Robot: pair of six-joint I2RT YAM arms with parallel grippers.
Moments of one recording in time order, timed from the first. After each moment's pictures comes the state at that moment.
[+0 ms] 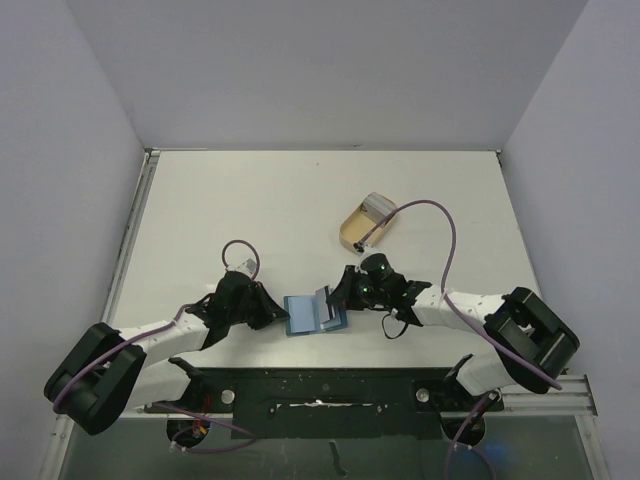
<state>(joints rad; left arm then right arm) -0.59 1.20 0.27 0.19 0.22 -1.03 0.76 1.40 0.56 0.15 -0.18 0.81</state>
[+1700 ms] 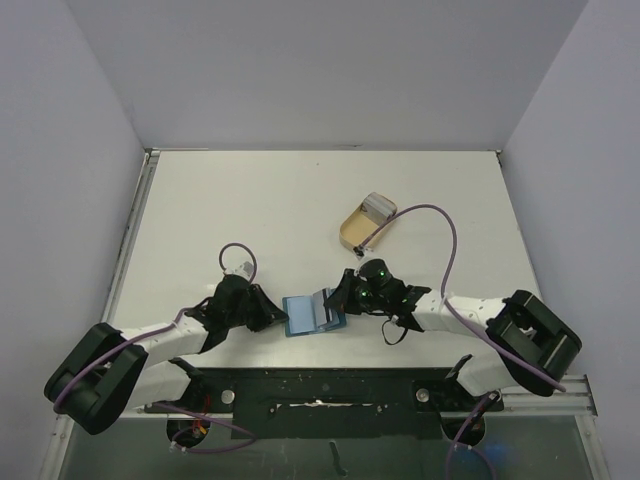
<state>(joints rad) -0.59 1.21 0.23 0.24 0.21 -1.06 0.80 1.38 0.53 0.21 -0.15 0.88</state>
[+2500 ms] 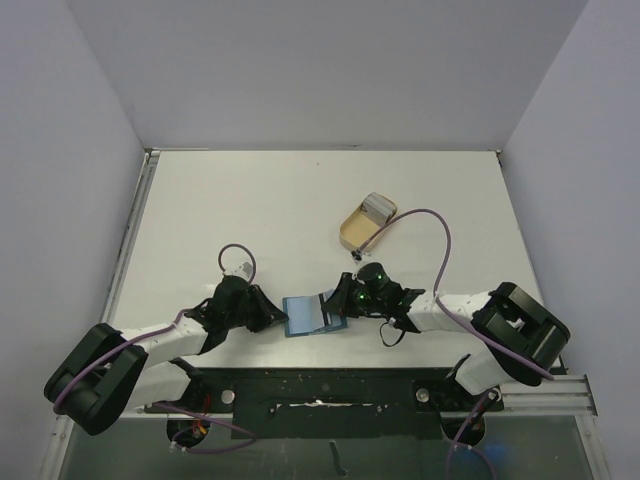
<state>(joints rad) -0.59 1.20 0.22 0.25 0.21 -1.07 0.80 1.46 0.50 0.31 -0.18 0.91</state>
